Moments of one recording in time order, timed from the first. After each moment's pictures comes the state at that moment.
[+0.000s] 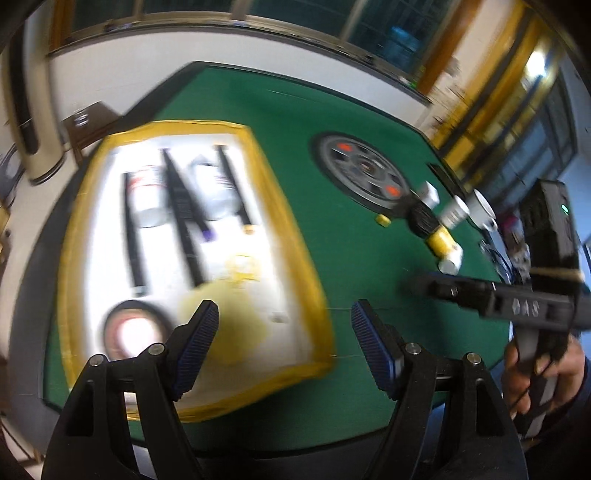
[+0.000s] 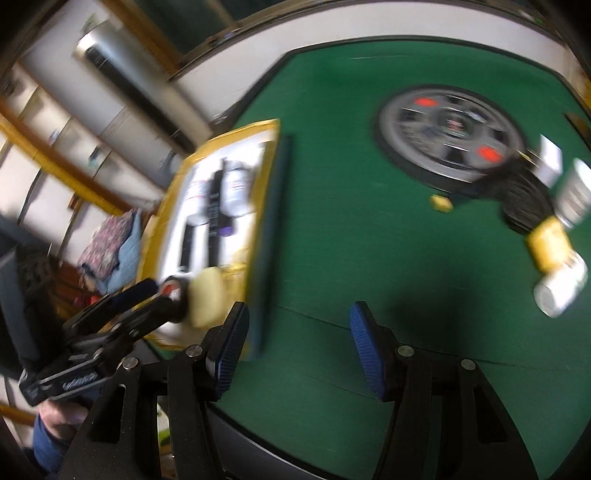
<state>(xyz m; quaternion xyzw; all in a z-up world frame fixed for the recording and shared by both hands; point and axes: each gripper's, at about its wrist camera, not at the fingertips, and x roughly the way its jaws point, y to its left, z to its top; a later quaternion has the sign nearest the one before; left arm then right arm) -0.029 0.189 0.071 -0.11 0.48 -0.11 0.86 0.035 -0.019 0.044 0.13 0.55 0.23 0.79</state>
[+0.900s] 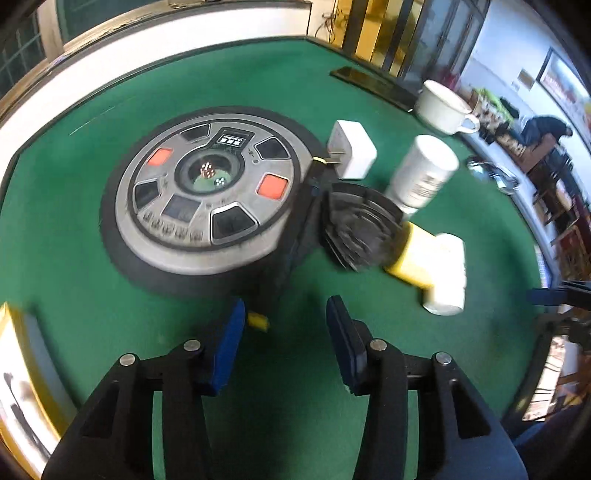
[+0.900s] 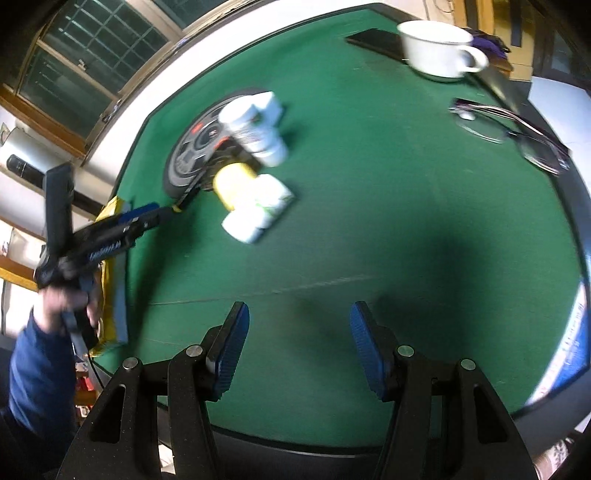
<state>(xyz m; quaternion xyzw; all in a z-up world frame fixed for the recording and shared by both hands) 0.136 -0.012 0.035 0.12 0.52 -0.27 0.80 -0.025 -0.246 0.017 0.23 0.56 0.07 0.79</state>
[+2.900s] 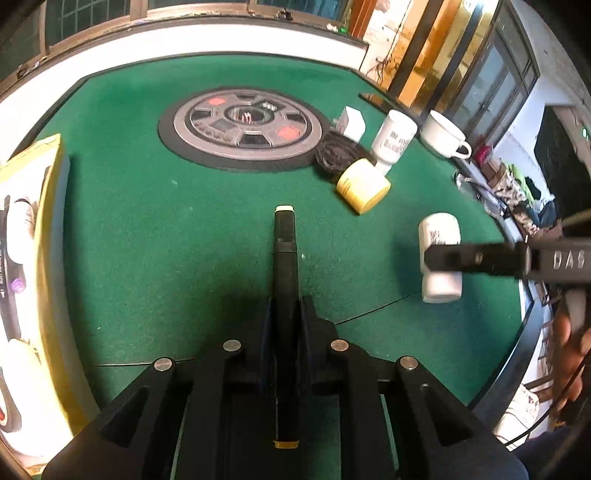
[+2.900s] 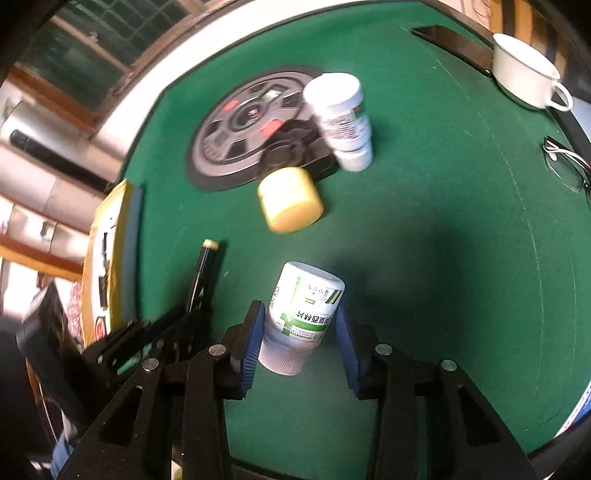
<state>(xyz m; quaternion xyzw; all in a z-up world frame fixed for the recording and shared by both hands) 0.008 0.042 0.032 -0.02 0.49 -0.20 0.85 0.029 -0.160 0.011 0.19 0.58 0.13 0.78</state>
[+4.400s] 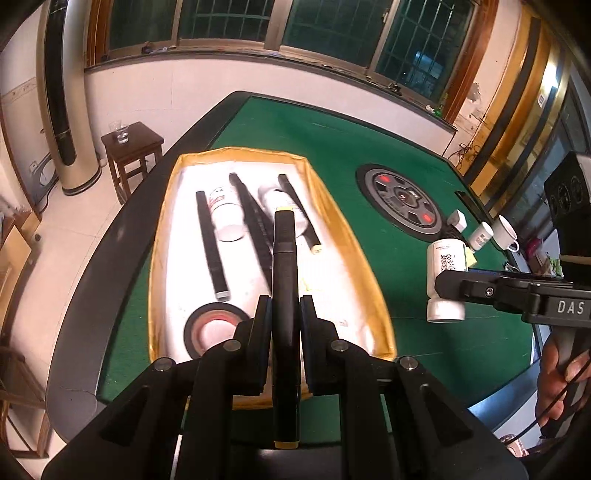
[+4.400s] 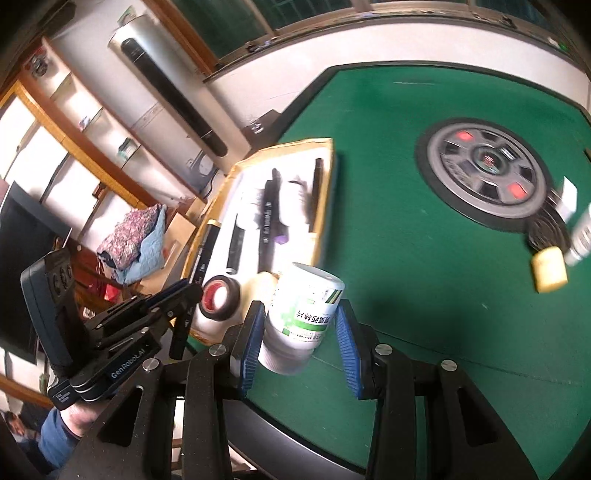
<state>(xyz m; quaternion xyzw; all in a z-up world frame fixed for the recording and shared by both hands) -0.056 0.250 0.076 -0.12 0.43 -0.04 0.90 0.012 0.054 0.075 0.09 0.51 0.32 0.79</state>
